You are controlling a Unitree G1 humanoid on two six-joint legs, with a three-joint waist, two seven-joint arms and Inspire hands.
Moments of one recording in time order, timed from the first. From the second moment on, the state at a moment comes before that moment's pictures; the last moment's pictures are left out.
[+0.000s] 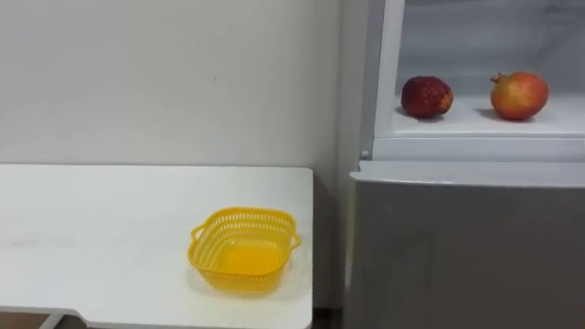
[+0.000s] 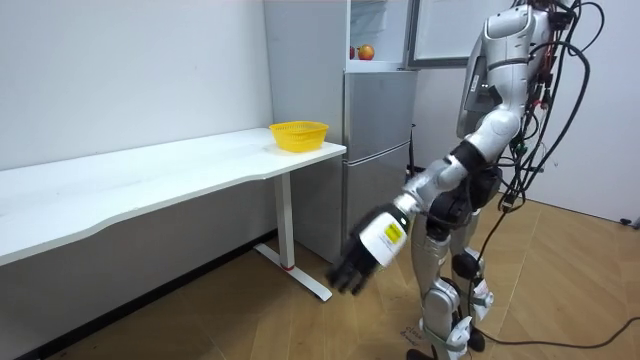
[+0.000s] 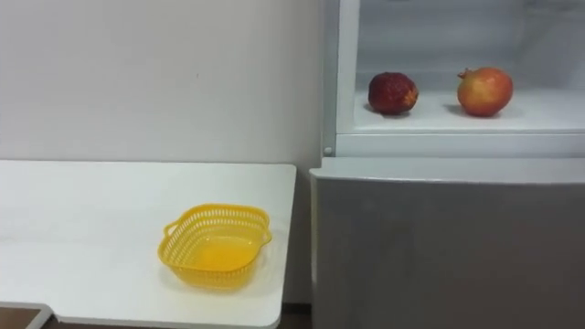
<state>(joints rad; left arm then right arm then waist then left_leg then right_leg) 0.30 0.22 0.31 0.79 -0.37 -0.10 0.43 0.21 -0.27 -0.05 1.18 -0.01 0.02 0.08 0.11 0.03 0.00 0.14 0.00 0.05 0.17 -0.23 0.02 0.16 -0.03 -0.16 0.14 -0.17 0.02</state>
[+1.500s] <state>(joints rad) 0.28 0.20 0.17 1.08 0.17 -0.03 0.07 -0.02 -0.32 -0.15 -0.10 -0.09 -0.10 -0.37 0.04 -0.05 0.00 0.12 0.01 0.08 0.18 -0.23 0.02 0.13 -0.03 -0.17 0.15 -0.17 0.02</state>
